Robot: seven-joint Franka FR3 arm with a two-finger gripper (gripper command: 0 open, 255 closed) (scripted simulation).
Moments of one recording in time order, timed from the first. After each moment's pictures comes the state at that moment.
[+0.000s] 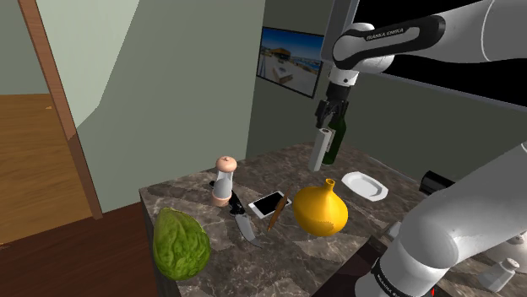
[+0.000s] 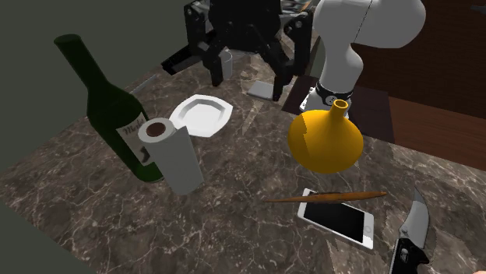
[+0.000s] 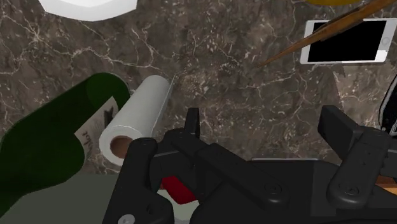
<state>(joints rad) -0.13 -0.33 -0.24 -2.21 -0.04 1.88 -0.30</state>
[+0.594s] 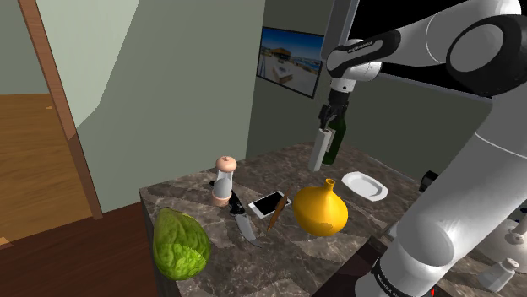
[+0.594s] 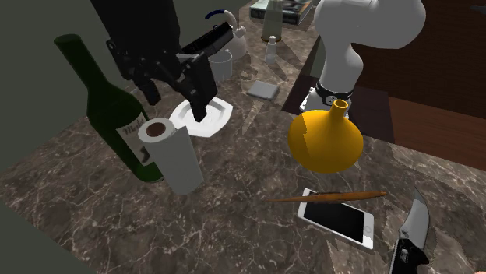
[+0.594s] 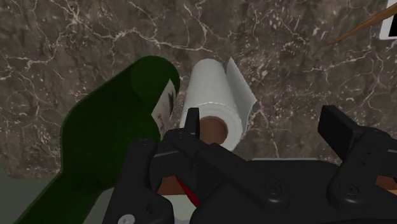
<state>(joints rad) -0.19 -0.04 -0.35 -2.01 0.00 1.94 -0.46</state>
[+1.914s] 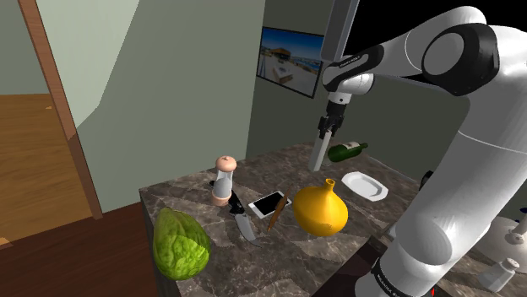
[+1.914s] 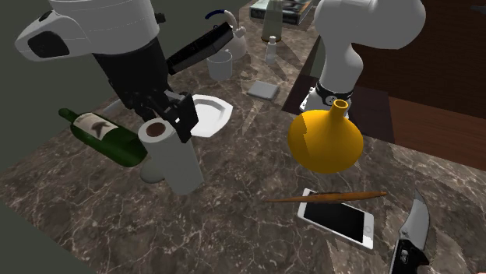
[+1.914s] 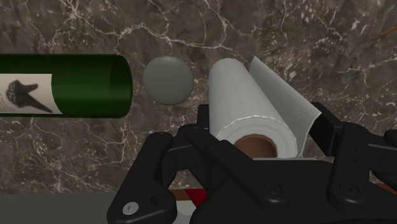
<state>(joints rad) -0.21 0.08 -0.37 -2.01 0.04 2.05 -0.52</state>
